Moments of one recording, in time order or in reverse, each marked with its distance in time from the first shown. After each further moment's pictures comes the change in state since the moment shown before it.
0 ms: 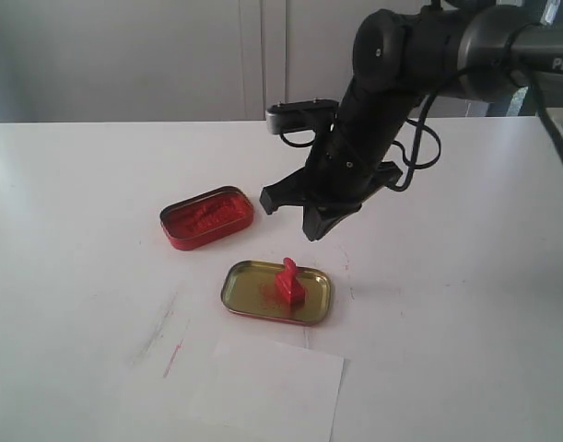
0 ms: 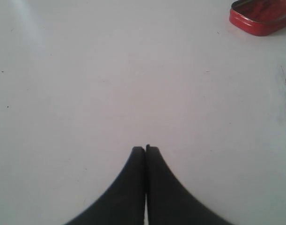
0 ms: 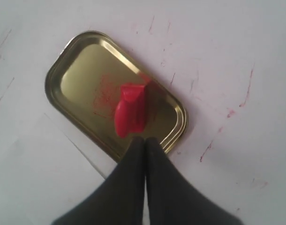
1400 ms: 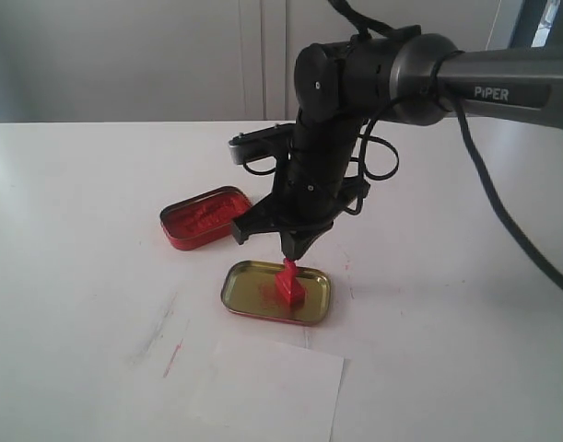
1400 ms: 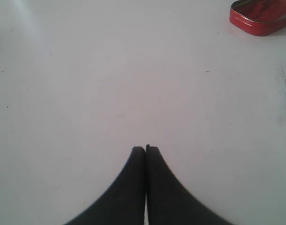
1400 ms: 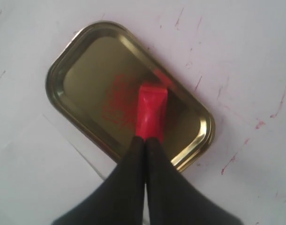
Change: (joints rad) left arm 0.000 0.000 0.000 0.000 0.000 0.000; right arm 0.099 0.088 -0.066 -0.101 0.033 0.088
